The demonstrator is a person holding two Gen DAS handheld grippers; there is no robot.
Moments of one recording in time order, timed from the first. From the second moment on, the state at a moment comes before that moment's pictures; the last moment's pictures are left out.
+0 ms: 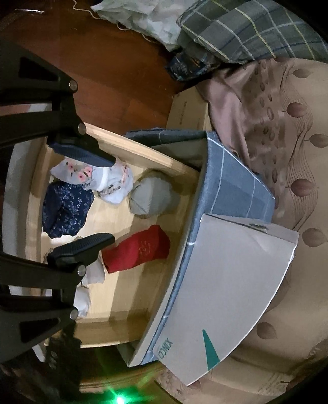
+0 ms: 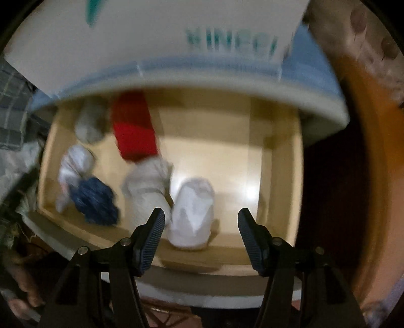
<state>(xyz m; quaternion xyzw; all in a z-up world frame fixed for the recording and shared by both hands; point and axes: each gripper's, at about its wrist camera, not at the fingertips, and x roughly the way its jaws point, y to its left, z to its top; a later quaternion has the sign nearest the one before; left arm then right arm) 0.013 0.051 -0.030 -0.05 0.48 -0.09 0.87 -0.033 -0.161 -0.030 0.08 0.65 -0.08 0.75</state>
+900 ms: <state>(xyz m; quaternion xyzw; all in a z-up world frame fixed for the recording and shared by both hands) 0.040 0.076 -0.076 -0.10 0.56 -0.06 0.82 -0.012 -0.170 -0.105 0.12 0.69 -0.04 0.72</state>
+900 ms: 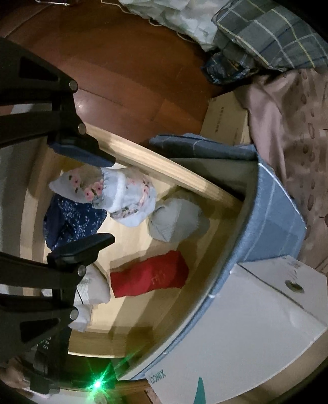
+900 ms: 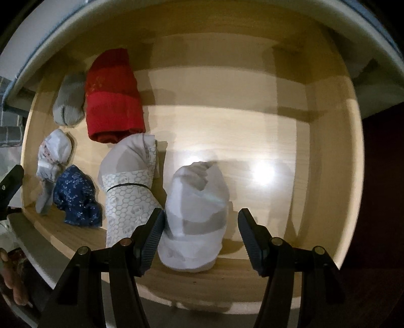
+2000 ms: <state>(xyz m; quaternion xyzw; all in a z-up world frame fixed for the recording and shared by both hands) 0.072 0.065 -0.092 -0.02 0.65 -0.10 0.76 -0.017 -0.194 -0.127 0.05 0.71 -0.07 0.69</state>
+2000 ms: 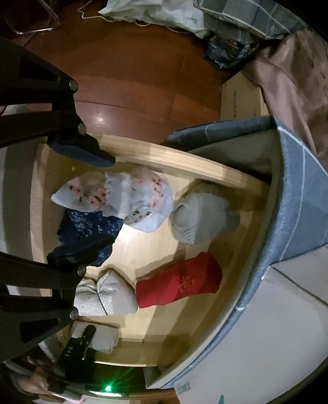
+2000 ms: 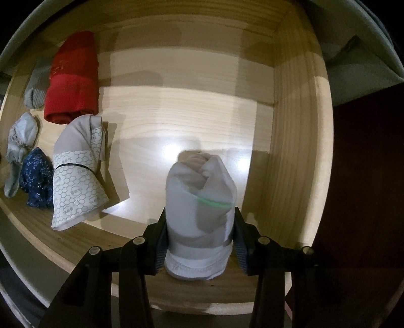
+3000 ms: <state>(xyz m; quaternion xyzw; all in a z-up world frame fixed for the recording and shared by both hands) 0.094 0.004 -0.142 0.09 0.67 -0.10 0.73 -0.035 -0.196 -0.116 0.04 0.71 -0.07 0.70</state>
